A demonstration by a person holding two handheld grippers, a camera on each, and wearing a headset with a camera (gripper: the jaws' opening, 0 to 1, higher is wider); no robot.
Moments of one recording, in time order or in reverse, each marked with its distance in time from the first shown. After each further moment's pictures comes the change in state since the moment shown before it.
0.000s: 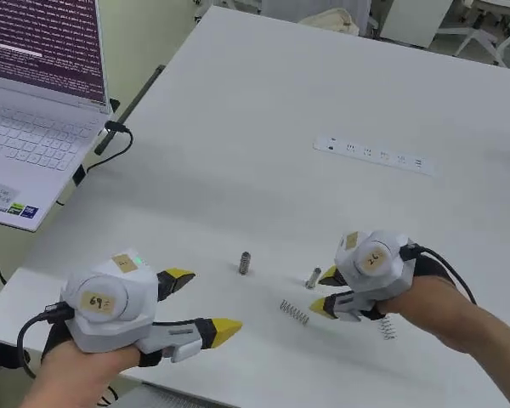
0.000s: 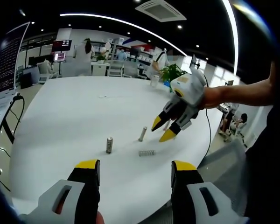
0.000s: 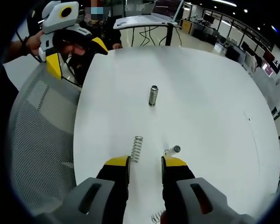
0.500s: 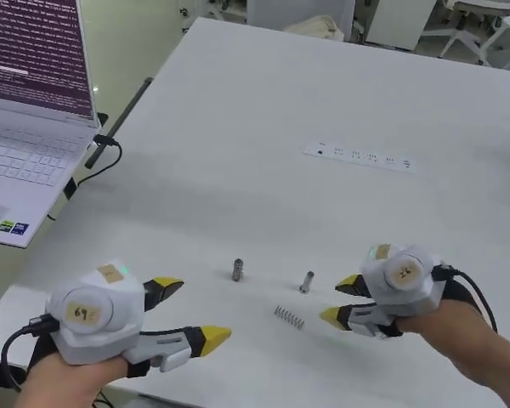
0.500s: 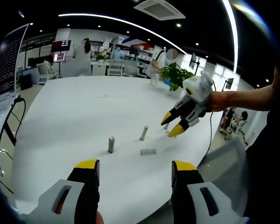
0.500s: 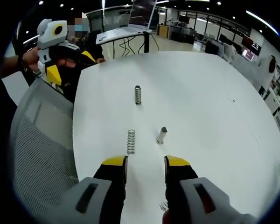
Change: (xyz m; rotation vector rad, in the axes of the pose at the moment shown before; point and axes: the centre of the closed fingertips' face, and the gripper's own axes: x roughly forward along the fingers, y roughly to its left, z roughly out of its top) left arm -0.004 0.003 0.001 0.020 0.014 0.007; right arm -0.030 -0.007 -0.023 0.185 -0.108 -0.104
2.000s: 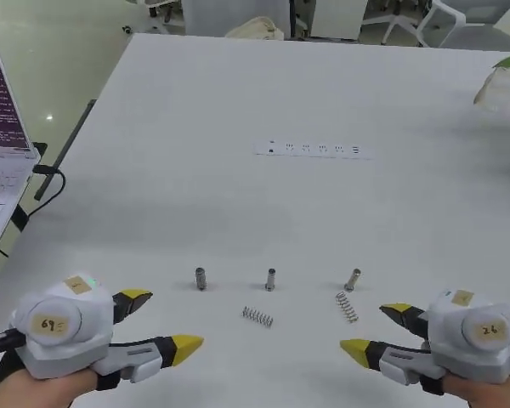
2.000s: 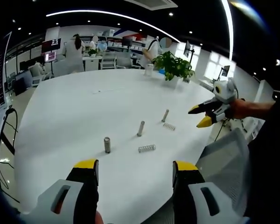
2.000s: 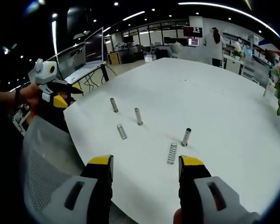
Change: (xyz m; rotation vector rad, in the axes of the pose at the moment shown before) left arm 0.015 -0.006 0.003 0.075 0.091 -0.029; right arm -0.080 0.010 -0.065 0.432 -0.258 -0.213
